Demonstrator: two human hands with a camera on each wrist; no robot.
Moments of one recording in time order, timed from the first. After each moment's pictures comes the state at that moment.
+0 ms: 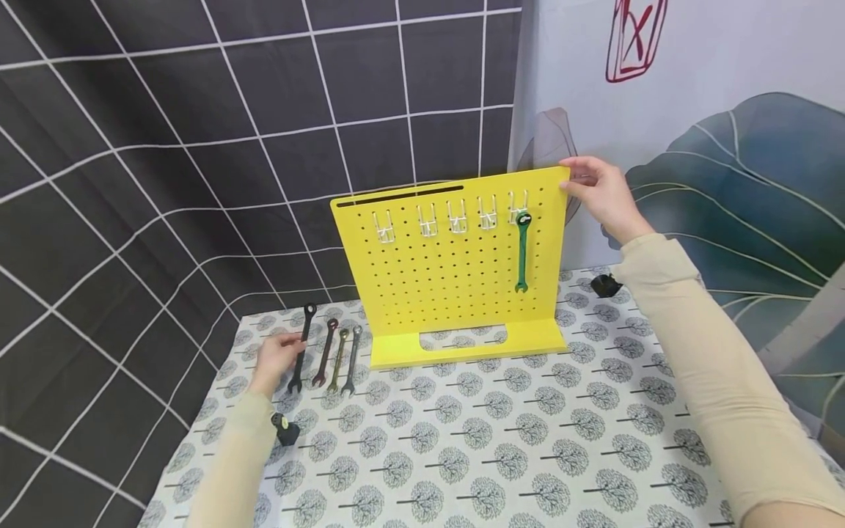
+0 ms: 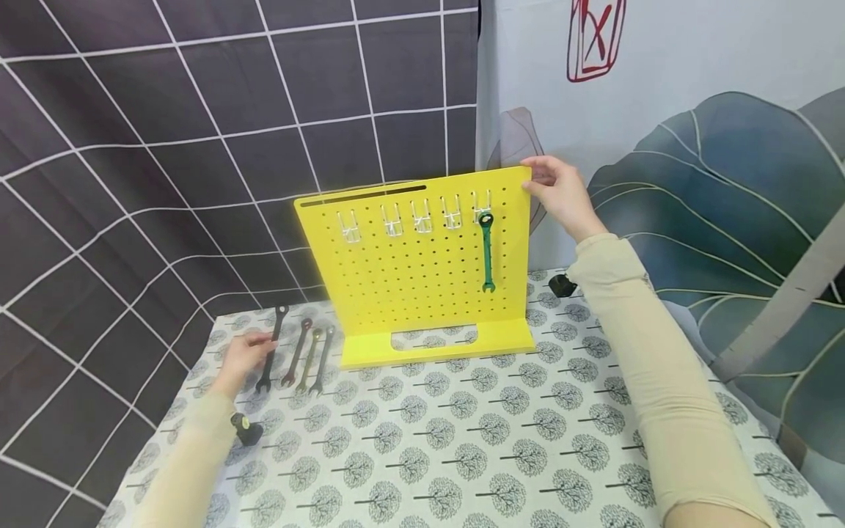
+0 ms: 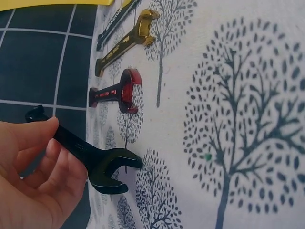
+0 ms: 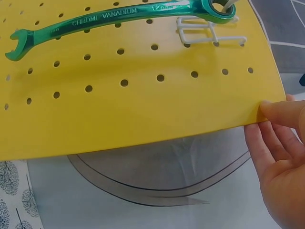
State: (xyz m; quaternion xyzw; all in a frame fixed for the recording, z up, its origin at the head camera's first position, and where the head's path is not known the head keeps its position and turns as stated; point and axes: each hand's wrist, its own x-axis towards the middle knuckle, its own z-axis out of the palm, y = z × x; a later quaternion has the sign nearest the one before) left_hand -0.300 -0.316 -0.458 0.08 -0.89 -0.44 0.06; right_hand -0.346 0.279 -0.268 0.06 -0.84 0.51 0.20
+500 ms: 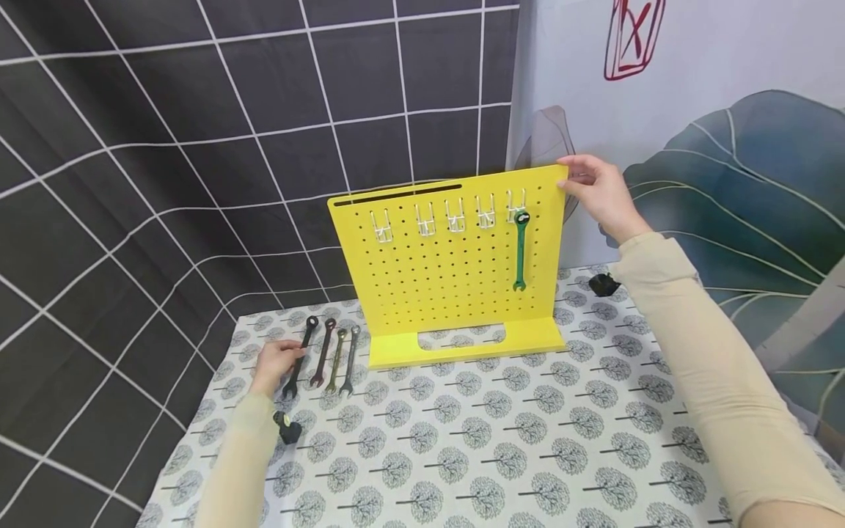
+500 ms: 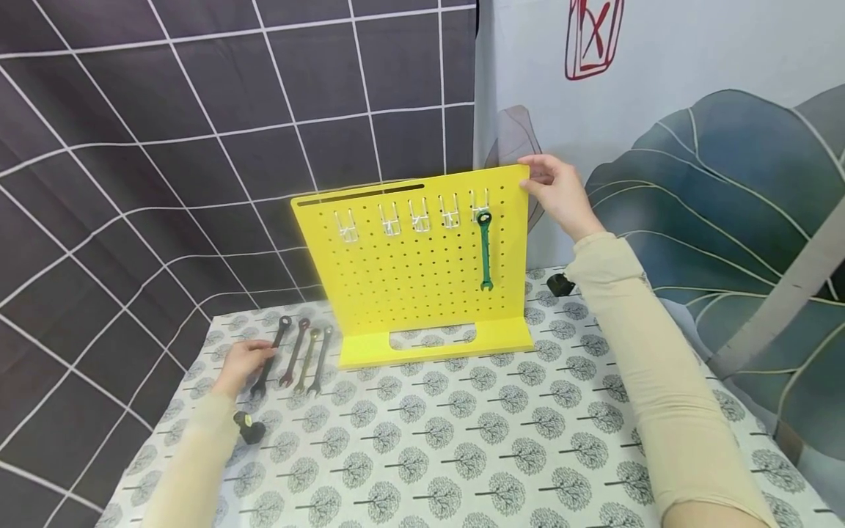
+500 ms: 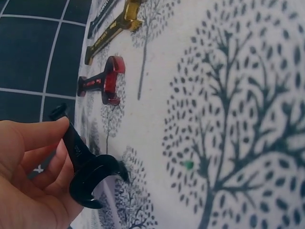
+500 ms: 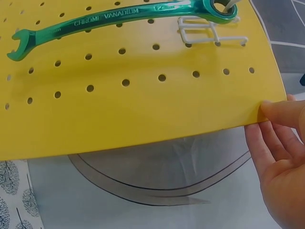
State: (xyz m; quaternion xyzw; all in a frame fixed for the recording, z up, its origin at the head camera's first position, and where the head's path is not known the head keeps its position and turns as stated) left_hand -0.305 -0.322 -0.472 0.10 -0.89 -0.45 0.04; right_hand -0.346 0.278 -0.269 0.05 -0.84 0.50 0.20
